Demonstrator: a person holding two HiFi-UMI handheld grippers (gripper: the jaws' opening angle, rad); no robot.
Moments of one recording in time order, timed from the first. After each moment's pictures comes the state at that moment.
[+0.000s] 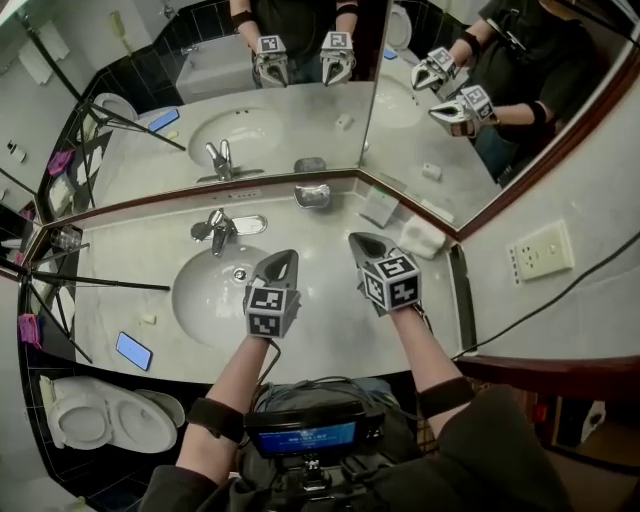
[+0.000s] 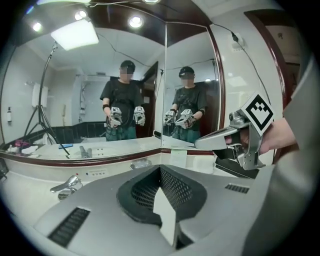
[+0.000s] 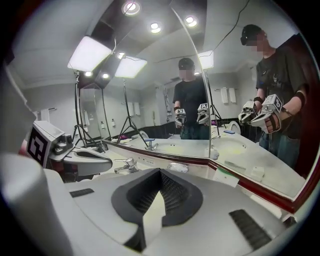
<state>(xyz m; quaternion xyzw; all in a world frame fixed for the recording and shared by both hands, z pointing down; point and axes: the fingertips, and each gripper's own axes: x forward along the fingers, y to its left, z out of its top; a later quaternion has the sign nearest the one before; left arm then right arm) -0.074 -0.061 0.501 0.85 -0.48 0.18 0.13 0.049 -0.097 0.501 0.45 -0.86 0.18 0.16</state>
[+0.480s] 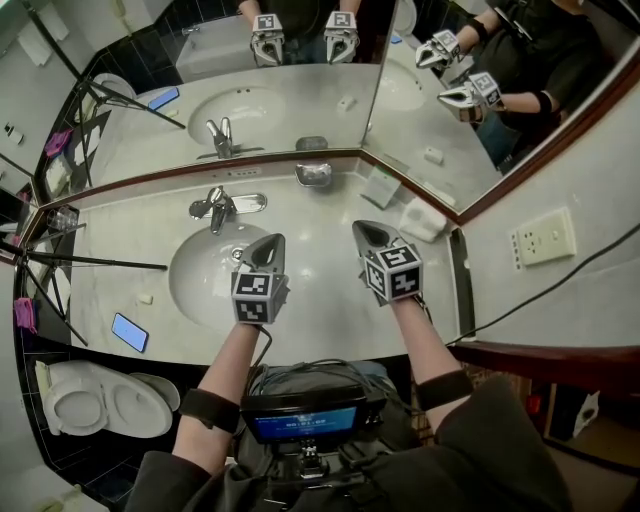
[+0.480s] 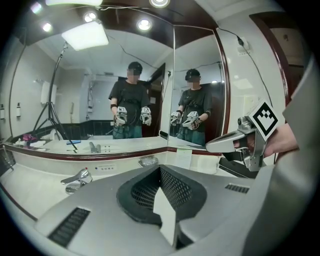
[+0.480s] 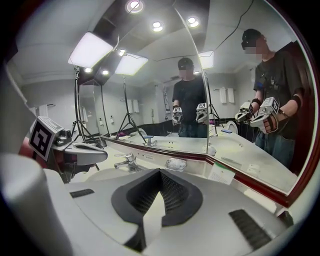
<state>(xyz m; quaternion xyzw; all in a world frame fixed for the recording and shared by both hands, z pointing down) -0.108 -0.050 0.502 0.83 -0.50 0.17 0.15 0.051 -0.081 0.510 0.46 -0.86 0.17 0.18</state>
